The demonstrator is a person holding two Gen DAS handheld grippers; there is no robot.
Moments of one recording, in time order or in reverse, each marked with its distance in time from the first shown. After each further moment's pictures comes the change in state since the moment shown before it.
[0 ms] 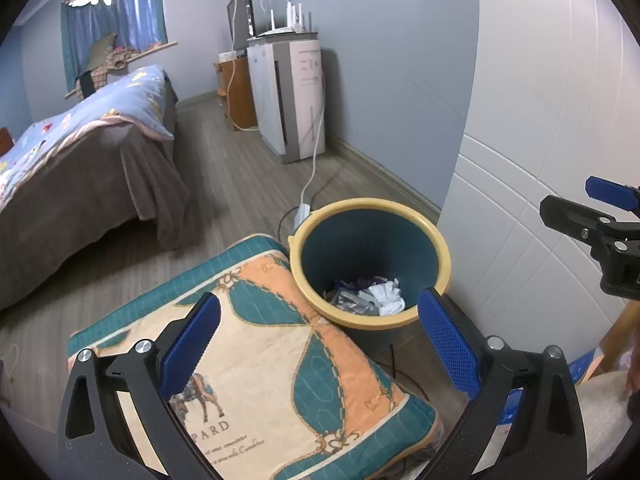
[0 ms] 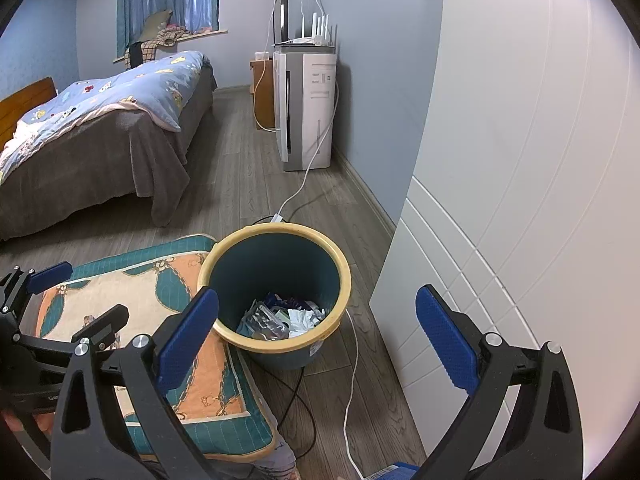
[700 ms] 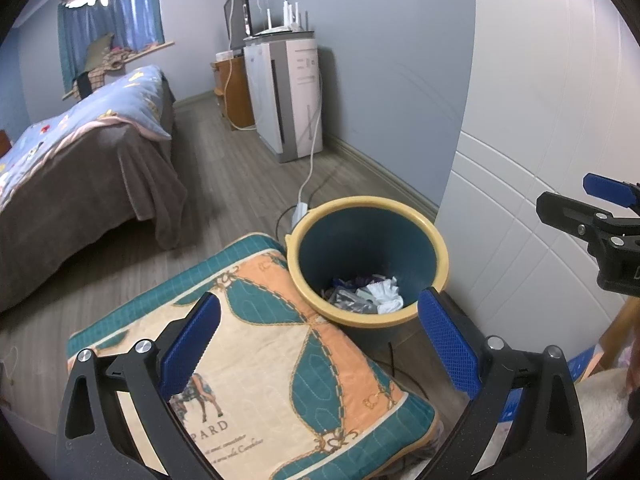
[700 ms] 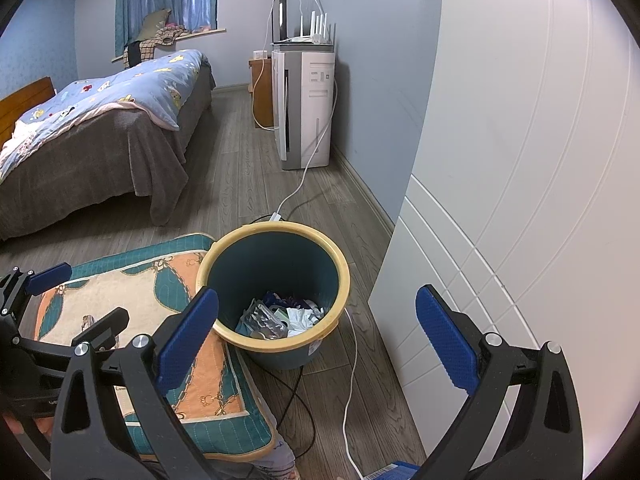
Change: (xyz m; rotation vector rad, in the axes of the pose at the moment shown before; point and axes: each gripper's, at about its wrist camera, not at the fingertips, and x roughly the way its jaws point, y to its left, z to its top) left arm 0.000 -0.002 -0.003 0.004 0.002 -0.007; right arm 0.000 -0.002 0.001 -0.001 0.002 0.000
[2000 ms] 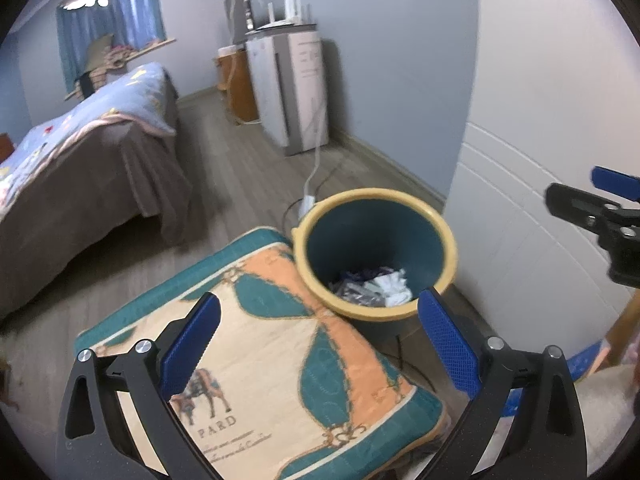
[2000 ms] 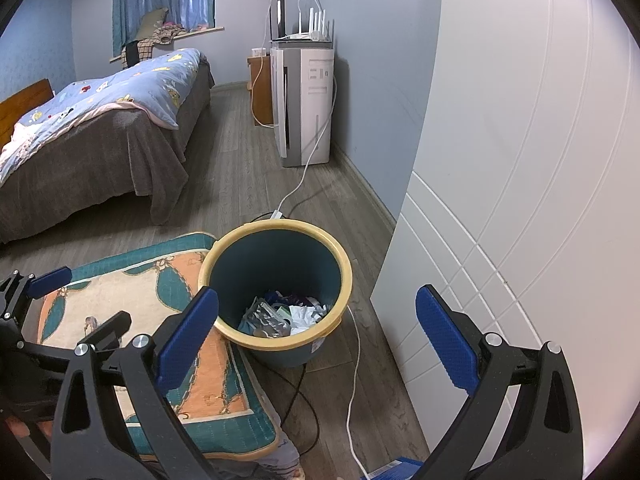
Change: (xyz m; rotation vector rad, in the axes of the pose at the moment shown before) left arm 0.003 0.001 -0.004 0.009 0.038 0.044; right arm 0.004 -0.005 -0.001 0.015 0.018 0.006
